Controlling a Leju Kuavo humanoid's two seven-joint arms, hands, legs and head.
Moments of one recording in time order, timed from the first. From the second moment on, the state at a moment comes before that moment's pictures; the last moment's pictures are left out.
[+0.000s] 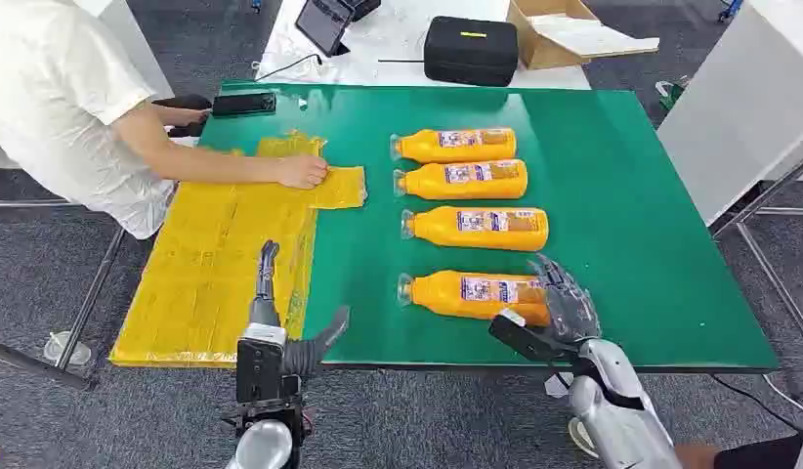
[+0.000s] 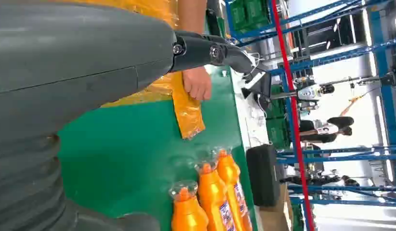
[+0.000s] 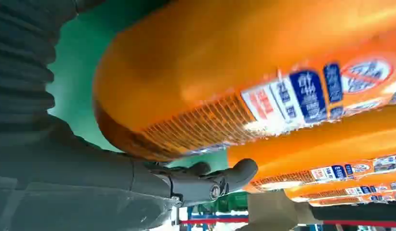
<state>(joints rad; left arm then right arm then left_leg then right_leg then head) -0.06 -0.23 -0.57 -1.22 -0.17 0.57 -0.65 -0.23 -0.21 0.20 -0.99 1.00 -0.30 -0.16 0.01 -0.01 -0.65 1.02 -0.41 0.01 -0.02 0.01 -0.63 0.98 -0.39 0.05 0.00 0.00</state>
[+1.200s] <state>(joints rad) -0.09 -0.24 -0.57 -1.20 -0.15 0.58 -0.66 -0.40 -0.23 0.37 -0.84 1.02 -0.23 -0.19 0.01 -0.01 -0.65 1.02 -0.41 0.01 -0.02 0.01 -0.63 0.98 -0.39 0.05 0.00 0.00</state>
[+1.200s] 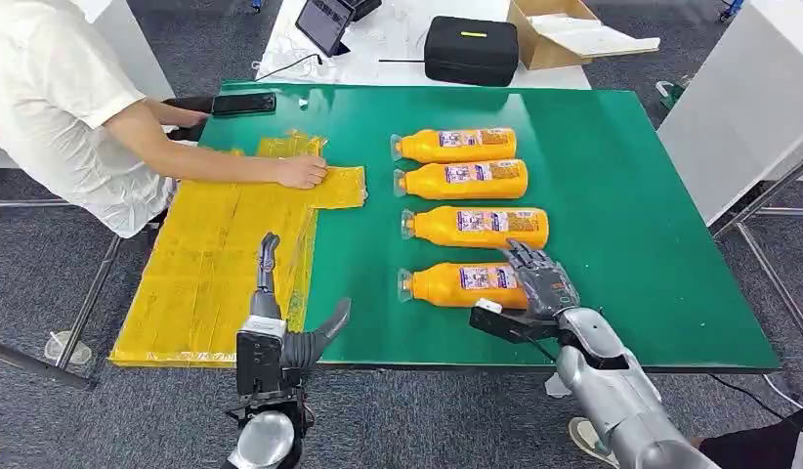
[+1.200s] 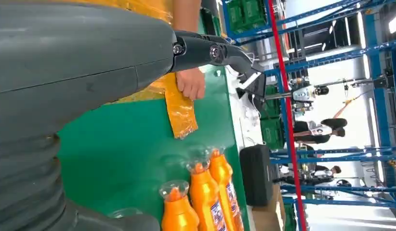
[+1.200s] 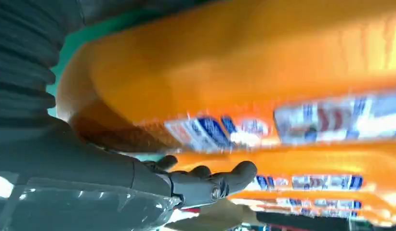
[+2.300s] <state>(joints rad) -0.05 -0.23 -0.54 -1.20 0.36 0.13 -0.52 -0.24 -0.12 0.31 -1.15 0.47 -0.15 -0.46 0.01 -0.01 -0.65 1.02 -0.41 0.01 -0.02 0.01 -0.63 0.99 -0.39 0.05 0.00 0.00</state>
